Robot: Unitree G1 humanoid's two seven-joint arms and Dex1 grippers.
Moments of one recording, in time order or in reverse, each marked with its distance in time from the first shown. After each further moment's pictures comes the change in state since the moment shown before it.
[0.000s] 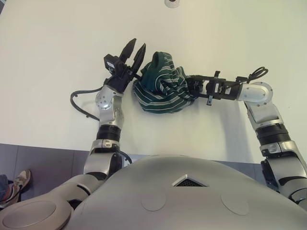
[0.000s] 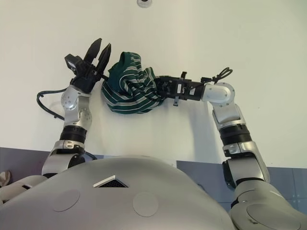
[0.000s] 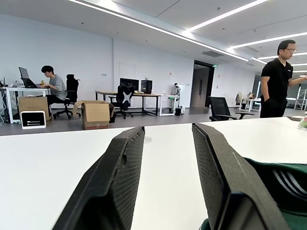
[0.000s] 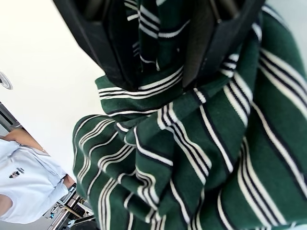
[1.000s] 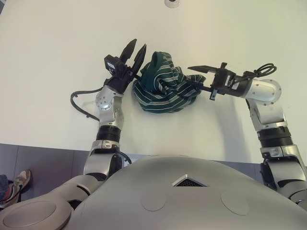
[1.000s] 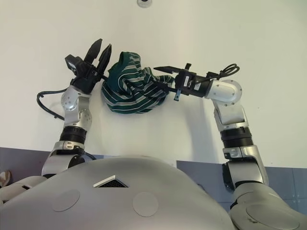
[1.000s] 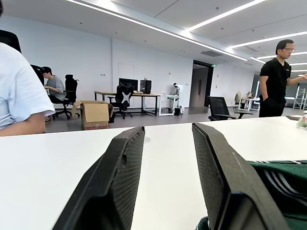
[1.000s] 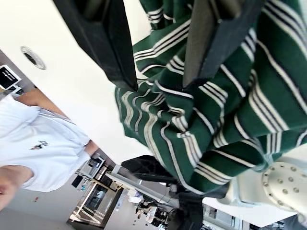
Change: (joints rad) left arm 0.008 0.002 -0.009 -0.012 0.001 0.001 0.002; right arm 0.042 0.010 -0.059 -0.173 0.130 0.091 0.000
